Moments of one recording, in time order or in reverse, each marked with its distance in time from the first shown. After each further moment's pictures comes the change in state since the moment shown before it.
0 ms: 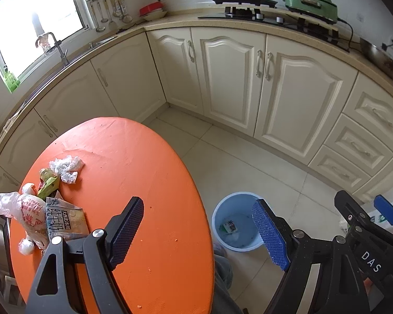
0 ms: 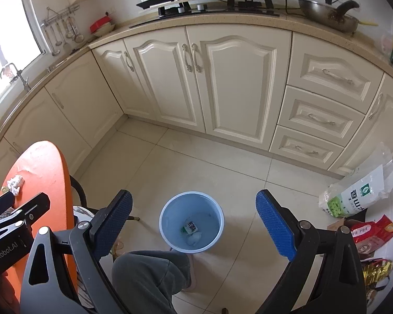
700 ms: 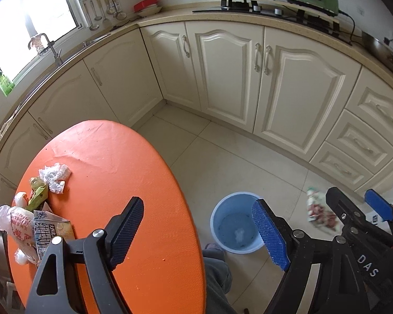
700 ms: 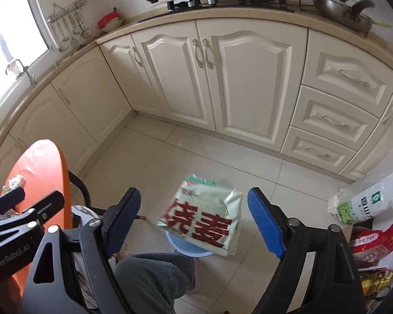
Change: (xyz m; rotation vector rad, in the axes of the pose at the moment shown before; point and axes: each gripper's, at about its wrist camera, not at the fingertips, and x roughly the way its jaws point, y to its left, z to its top) left arm 0.047 -0.010 0.044 0.026 0.042 0.018; right arm 0.030 -0.006 0.012 -0.007 0.020 0.081
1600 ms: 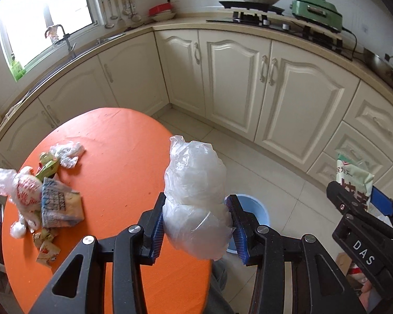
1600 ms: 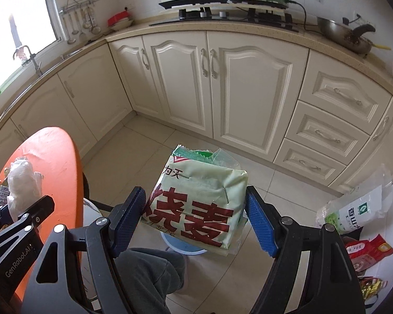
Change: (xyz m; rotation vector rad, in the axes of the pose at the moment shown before) left arm -0.077 0.018 -0.073 -0.059 -0.036 -0.020; right arm -0.034 0.025 -0.016 -0.093 -0.030 -0.065
